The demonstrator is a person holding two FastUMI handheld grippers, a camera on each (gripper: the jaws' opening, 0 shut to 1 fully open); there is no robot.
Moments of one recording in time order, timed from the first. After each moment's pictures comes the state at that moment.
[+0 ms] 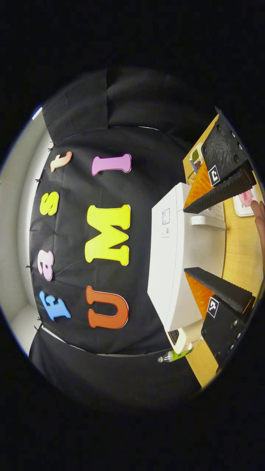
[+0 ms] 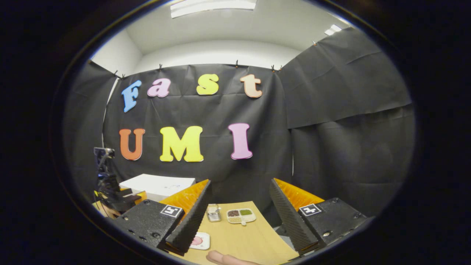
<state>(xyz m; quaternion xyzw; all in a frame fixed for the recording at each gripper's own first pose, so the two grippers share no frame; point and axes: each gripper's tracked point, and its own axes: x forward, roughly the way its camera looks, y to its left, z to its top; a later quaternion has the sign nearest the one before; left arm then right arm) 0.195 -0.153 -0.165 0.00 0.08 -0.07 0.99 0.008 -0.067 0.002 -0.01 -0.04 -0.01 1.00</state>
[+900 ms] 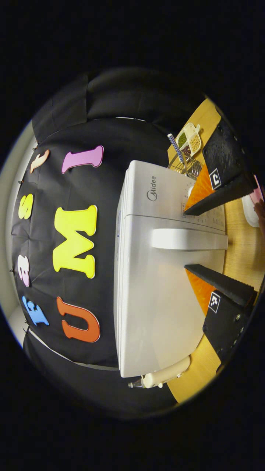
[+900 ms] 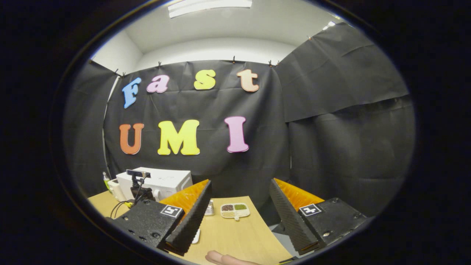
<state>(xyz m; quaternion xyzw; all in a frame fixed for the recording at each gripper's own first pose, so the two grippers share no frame) 0.263 -0.200 -0.288 -0.01 0.12 -0.07 0.99 0.012 -0.103 -0.043 -0.01 -0.02 0.00 1.00</state>
